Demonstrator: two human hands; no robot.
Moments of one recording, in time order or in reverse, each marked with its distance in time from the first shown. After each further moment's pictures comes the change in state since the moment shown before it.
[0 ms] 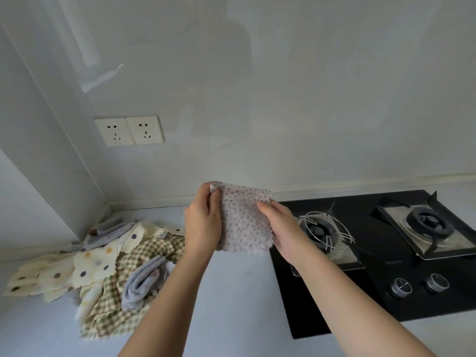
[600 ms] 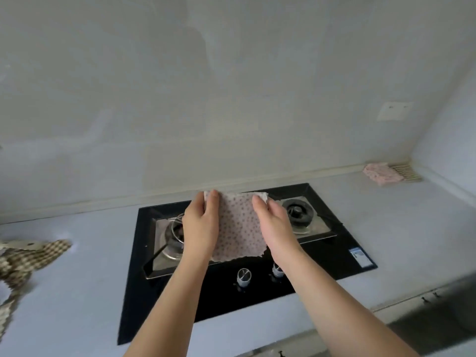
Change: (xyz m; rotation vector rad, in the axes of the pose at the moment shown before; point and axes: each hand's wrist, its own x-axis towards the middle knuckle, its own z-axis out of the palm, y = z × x) left_hand -0.139 0.190 0.315 -0.205 -0.120 -0.189; right_hand -0.084 -0.046 -0.362 -0.187 0.280 -0.156
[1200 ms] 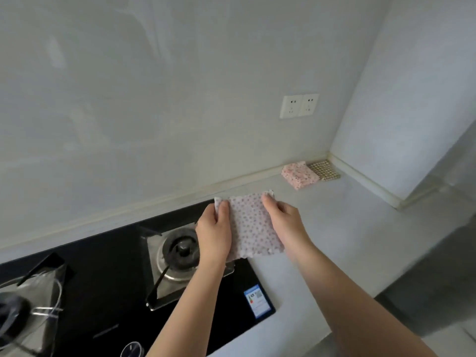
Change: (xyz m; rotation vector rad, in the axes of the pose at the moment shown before) left_hand 0.014 0.008 0.412 -0.067 -0.180 -0.112; right_hand 0.194 0.070 -0.361 -0.132 0.299 0.073
